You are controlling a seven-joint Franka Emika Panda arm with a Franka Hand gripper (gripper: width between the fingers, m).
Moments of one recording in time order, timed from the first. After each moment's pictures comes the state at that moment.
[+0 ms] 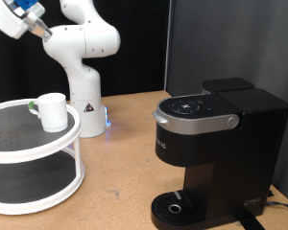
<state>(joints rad) -0.02 -0.69 -0.68 -2.43 0.37 1.60 -1.06</state>
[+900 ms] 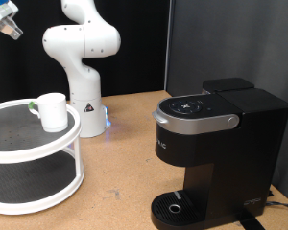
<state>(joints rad) -0.06 -0.69 -0.80 -2.37 0.25 1.51 -1.13</state>
